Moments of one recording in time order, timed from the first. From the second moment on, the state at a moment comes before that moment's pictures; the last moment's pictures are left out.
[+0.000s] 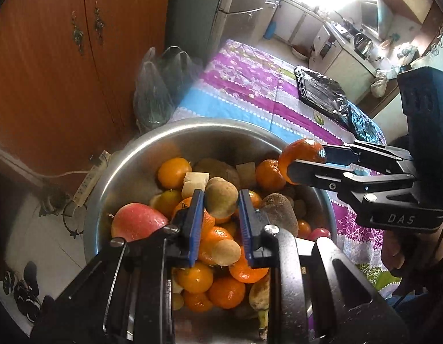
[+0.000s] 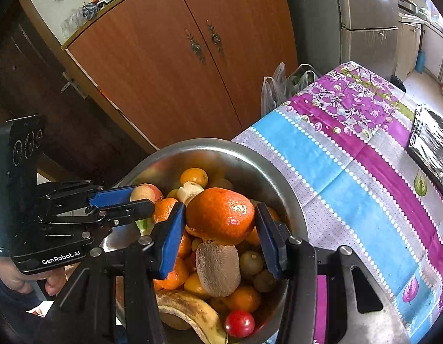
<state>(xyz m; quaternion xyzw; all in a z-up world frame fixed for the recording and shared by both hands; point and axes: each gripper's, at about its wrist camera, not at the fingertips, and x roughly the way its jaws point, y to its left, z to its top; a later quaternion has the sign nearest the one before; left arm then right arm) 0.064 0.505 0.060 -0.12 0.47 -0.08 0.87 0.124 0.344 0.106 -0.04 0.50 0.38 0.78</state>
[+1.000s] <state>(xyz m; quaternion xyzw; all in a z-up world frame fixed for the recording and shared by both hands) 0.070 0.503 0.048 -0.12 0.49 -0.07 0.86 0.132 0.347 0.075 -0.04 0.53 0.36 0.77</state>
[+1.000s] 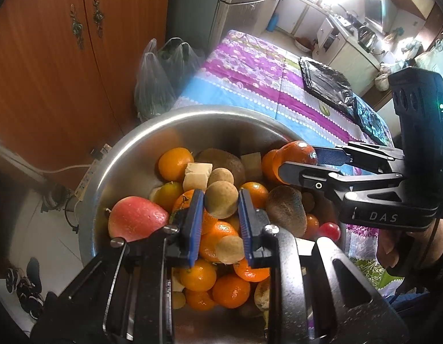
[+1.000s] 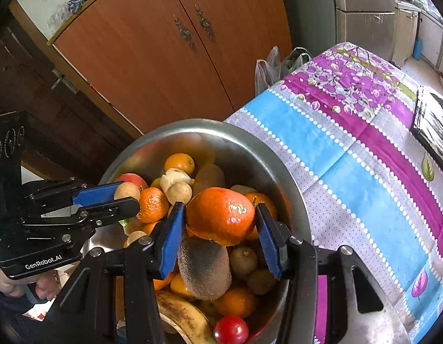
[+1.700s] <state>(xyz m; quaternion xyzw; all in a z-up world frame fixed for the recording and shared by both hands) 0.076 0.472 0.075 -0.08 0.45 -0.09 0.88 0.124 0.274 0.124 0.00 0.45 0.30 0.84</state>
